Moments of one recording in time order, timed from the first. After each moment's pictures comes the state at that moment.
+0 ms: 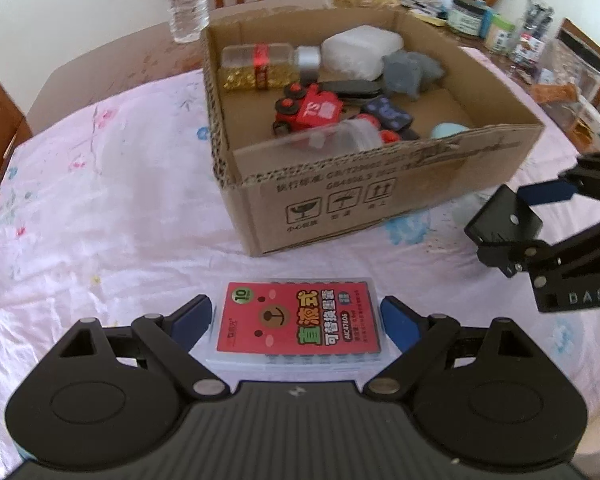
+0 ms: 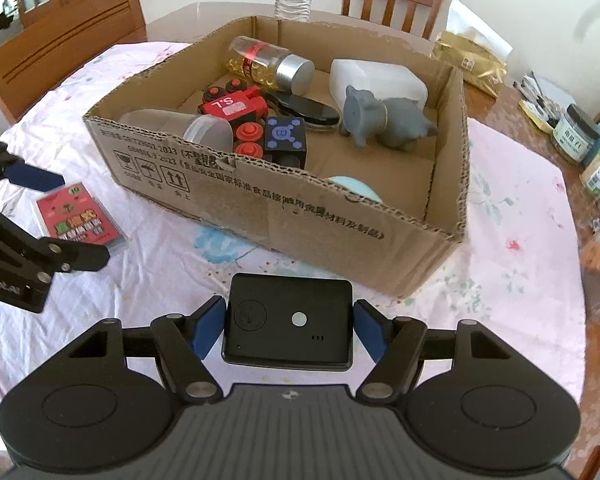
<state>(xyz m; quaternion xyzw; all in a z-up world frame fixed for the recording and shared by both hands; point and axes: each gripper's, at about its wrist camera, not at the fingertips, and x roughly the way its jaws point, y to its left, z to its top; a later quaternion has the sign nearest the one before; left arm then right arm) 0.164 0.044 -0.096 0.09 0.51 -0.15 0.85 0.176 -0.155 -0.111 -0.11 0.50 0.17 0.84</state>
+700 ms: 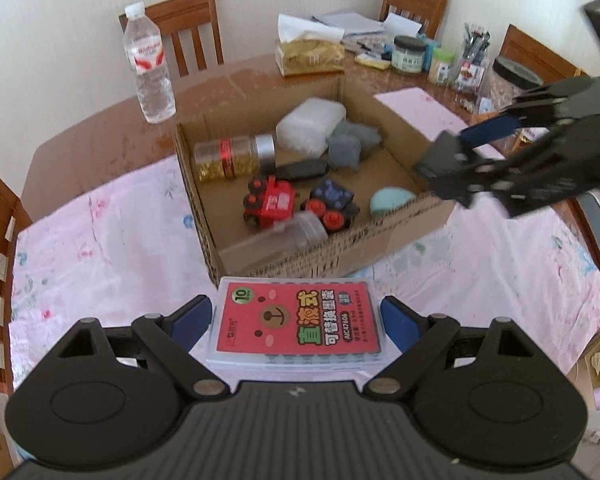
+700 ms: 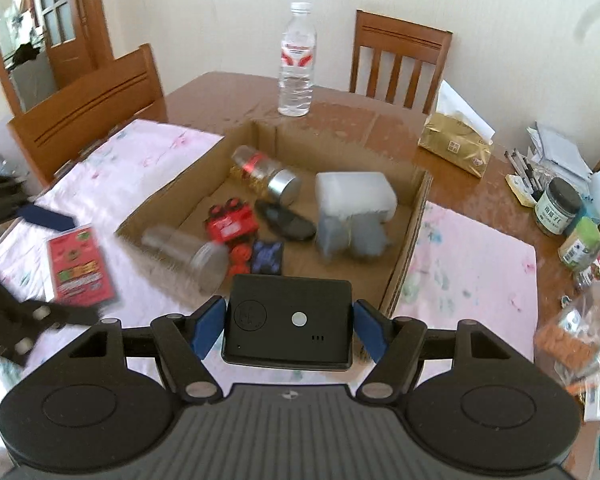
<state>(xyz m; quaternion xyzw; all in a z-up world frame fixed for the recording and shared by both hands) 0.160 0.034 -0.021 0.12 0.45 -0.20 0.86 0.211 -0.179 -0.027 -0.09 0.44 0.21 0.87</state>
